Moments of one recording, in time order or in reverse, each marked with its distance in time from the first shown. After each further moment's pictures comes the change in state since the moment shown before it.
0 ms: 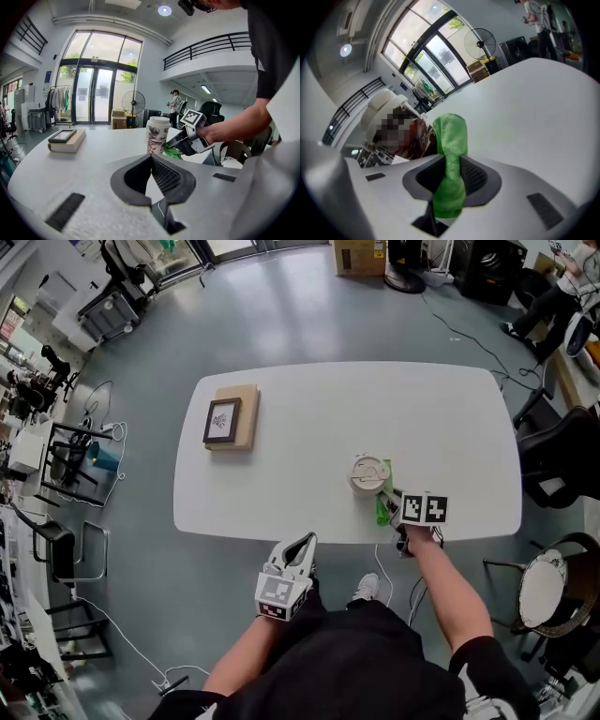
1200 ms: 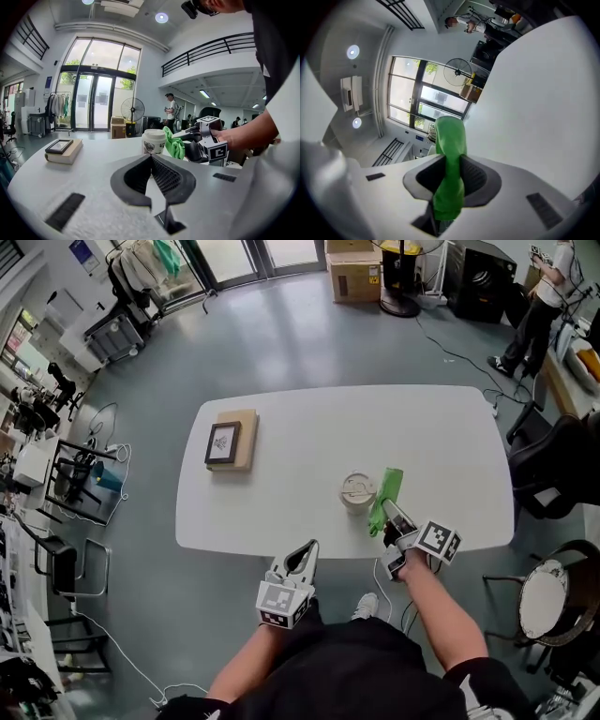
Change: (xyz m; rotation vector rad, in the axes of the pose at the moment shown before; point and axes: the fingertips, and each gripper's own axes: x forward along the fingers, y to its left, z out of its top) left arm 0.006 -0.018 0.038 0.019 -0.091 -0.001; right arm -0.076 0.039 0.040 0.460 -0.420 0.360
